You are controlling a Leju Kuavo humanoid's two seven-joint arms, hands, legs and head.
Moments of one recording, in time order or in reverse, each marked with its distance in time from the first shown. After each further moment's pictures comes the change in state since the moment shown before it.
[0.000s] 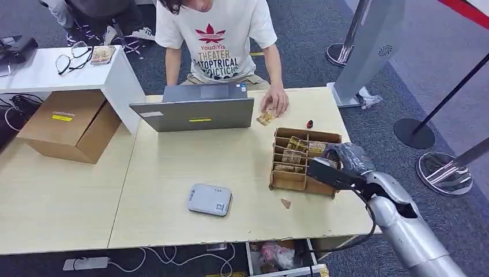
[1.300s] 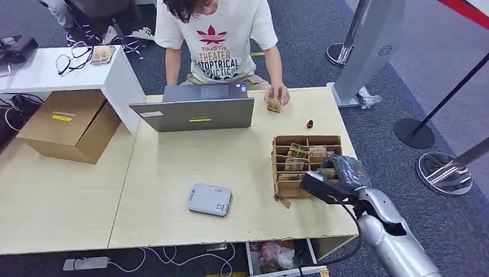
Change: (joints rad) left arm 0.001 0.002 -0.003 0.000 0.040 -0.002 0.003; right arm 0.106 0.058 0.006 -0.002 0.119 -0.158 0.061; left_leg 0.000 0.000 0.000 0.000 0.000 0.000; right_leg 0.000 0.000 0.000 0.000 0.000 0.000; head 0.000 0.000
